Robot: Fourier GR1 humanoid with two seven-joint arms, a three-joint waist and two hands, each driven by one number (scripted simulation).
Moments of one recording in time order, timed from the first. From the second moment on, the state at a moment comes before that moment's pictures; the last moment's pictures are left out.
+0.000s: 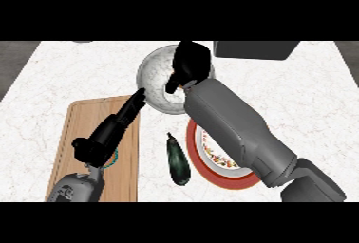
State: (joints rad) left arm -0.16 0.07 -0.17 -1.58 -0.02 -0.18 0.09; right arm -1.18 0.00 0.56 -0.60 0.65 -0.35 0.79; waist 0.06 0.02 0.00
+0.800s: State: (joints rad) left arm -0.16 0.07 -0.15 -1.56 -0.02 -0.18 0.08; right arm -1.21 -0.02 0.31 -0.47 0.45 -0.66 0.42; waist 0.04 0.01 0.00
